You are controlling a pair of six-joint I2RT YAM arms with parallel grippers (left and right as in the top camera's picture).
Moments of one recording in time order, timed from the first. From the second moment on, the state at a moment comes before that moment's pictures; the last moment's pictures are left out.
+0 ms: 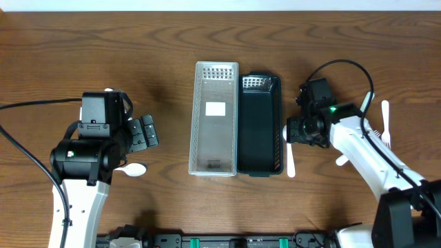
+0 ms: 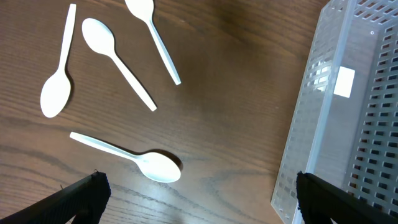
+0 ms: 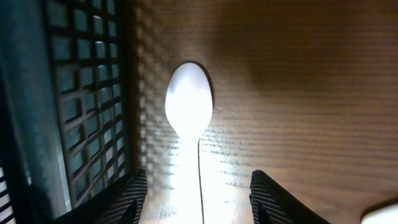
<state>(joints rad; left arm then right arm) -0.05 1.08 1.11 -1.10 -0.06 -0.28 0.25 1.57 0.98 -0.76 -0.05 0.31</state>
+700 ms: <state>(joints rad) -0.05 1.08 1.11 -1.10 -0.06 -0.28 0.25 1.74 1.02 -0.69 -0.05 0.31</state>
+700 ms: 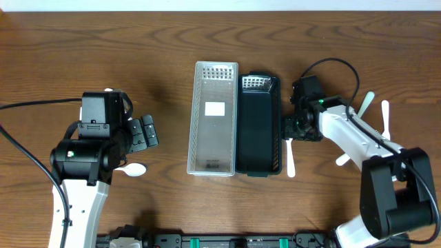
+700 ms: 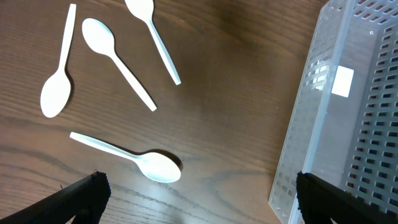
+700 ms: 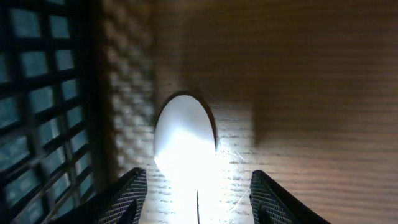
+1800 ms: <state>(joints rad) -0.05 1.08 1.11 -1.10 -0.06 -0.28 0.25 1.82 1.04 -0.64 -0.02 0.31</state>
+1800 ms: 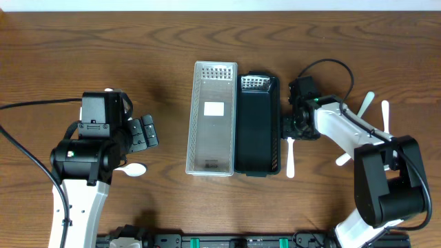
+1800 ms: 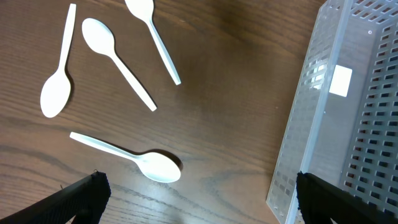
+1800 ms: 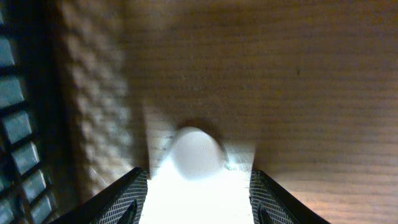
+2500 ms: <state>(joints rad) -0.05 1.08 1.11 -1.09 -0.06 -0.28 0.25 1.84 1.06 -0.70 -0.01 0.36</state>
